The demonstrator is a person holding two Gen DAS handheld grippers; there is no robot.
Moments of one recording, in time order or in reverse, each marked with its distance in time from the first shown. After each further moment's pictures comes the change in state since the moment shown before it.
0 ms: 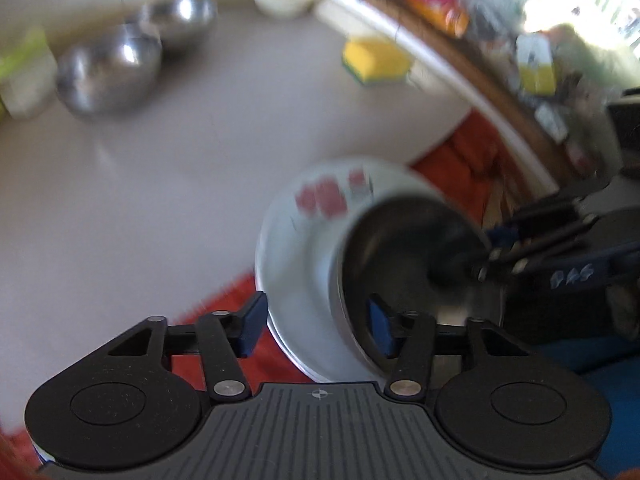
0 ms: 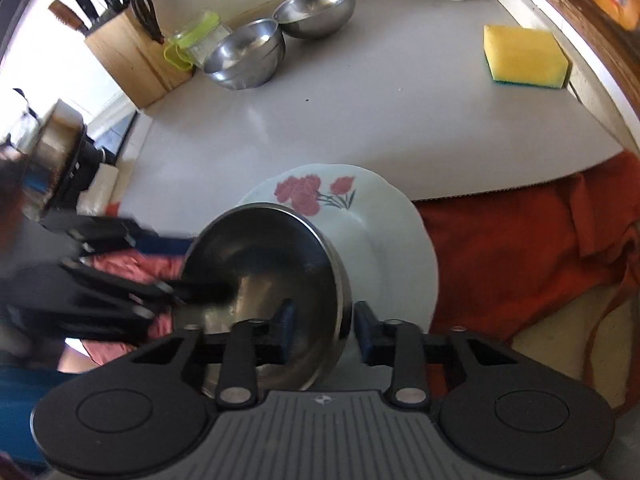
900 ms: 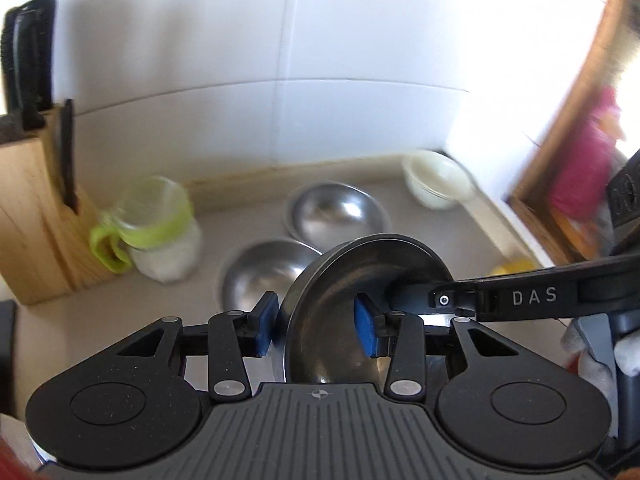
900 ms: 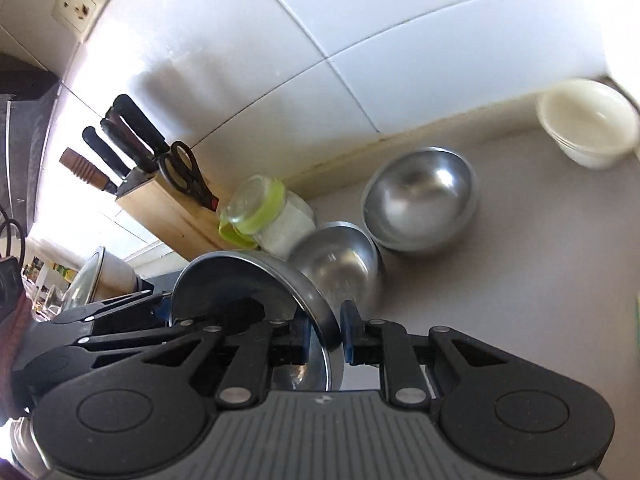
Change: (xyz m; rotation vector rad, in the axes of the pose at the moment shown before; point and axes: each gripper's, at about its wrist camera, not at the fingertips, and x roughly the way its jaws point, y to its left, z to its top) left arm -0.065 0.107 0.137 -0.202 -0.344 0.255; right arm 0.042 0.055 0.215 -0.011 -0.219 0.239
